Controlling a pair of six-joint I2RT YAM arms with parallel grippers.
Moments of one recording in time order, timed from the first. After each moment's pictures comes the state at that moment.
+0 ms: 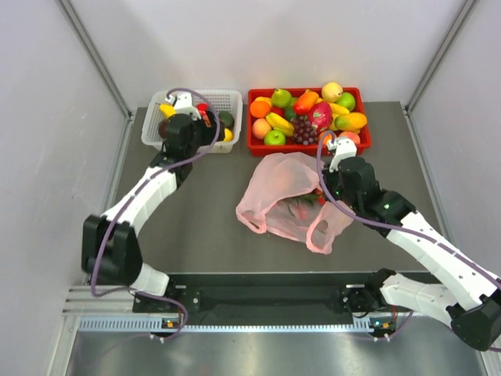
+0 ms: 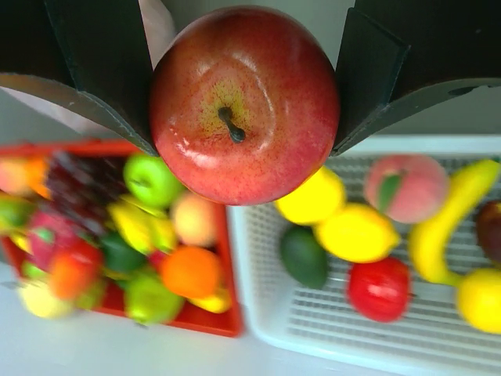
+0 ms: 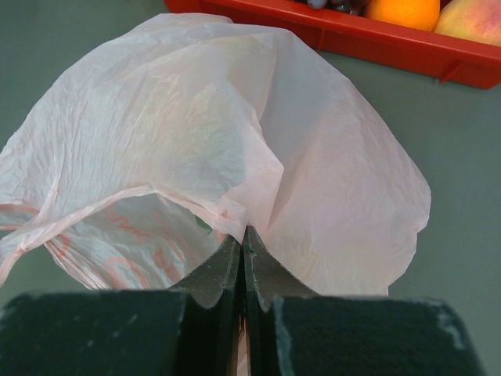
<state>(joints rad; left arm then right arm) -0.31 1.42 1.10 0.13 -0.07 -0.37 0.65 0.98 0.94 -0.49 0.26 0.23</state>
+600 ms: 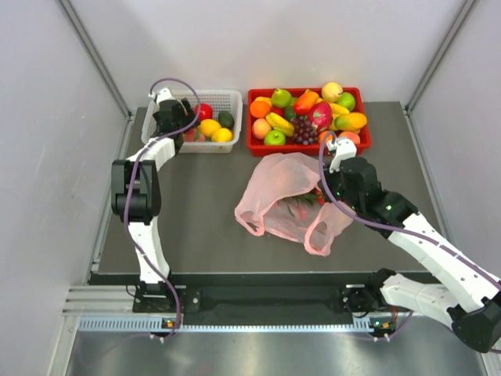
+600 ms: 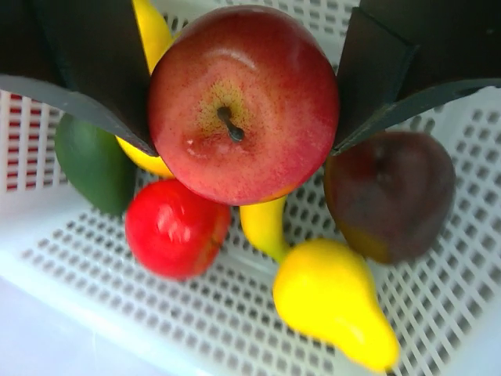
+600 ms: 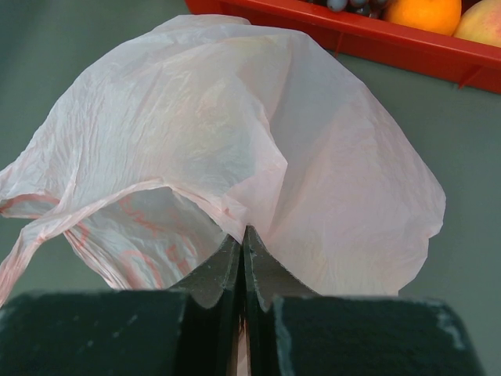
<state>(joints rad) -0.04 2.06 1.51 0.16 -0.15 -0.42 0.65 0.97 0.94 -0.49 0.21 0.23</state>
